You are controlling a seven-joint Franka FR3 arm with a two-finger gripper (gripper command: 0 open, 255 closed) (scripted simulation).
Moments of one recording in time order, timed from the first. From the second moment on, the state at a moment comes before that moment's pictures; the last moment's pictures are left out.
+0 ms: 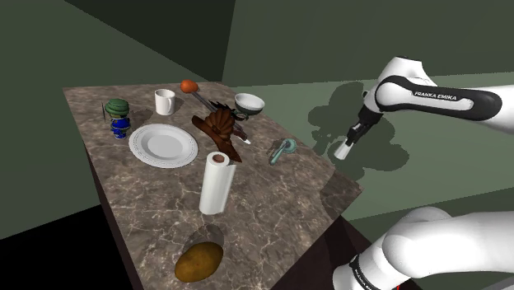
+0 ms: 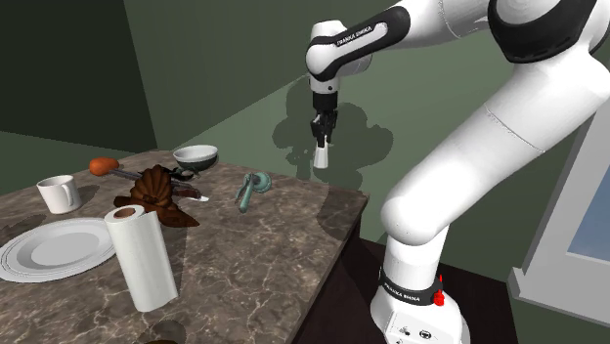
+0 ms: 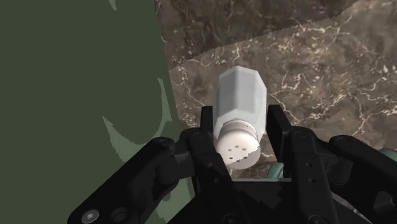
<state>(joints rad) -0.14 -0.59 -0.39 -2.44 -0.32 1.96 -0.31</state>
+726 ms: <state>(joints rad) -0.13 -0.60 -0.36 -2.30 -0.29 1.81 -0.33</state>
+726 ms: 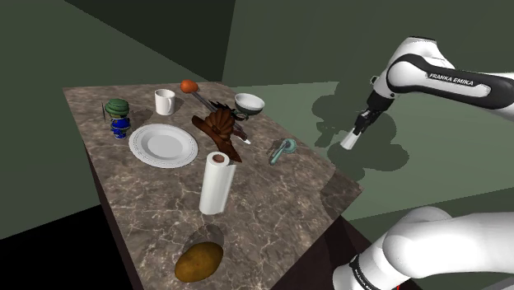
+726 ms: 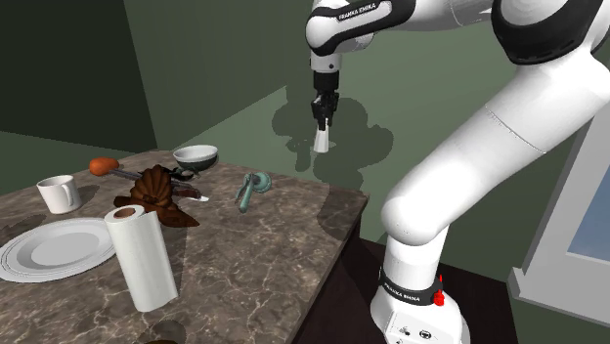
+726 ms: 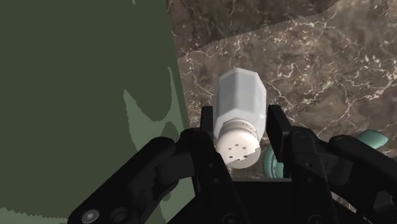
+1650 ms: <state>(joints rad) -0.02 -0.61 -0.09 -2.34 -0.16 1.78 -0.01</state>
